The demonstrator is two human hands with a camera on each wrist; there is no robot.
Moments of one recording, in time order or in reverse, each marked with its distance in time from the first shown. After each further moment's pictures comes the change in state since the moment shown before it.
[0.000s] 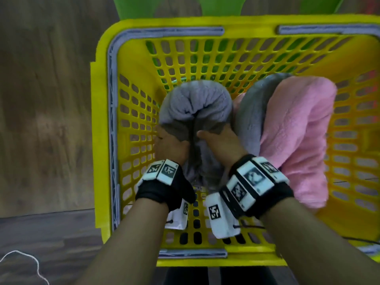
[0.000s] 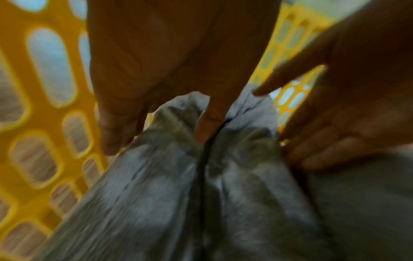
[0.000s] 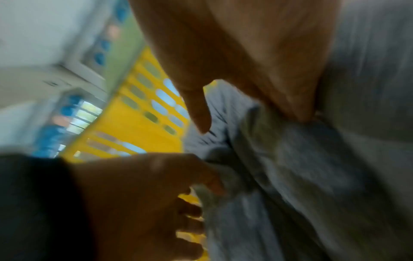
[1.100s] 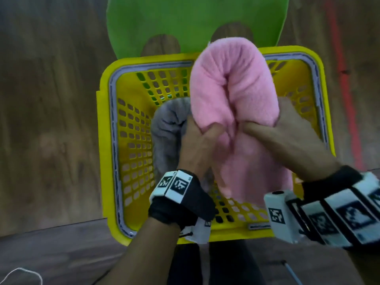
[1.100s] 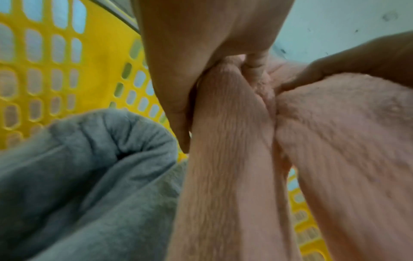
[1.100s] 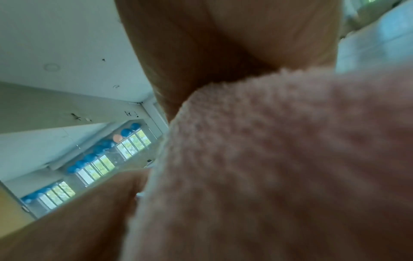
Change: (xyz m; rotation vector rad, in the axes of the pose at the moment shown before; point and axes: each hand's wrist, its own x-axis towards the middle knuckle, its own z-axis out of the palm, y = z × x) left_hand -0.120 0.095 -0.033 -0.687 -0.208 0.289; right_hand -0.124 -0.025 -0.158 -0.103 0.264 -0.101
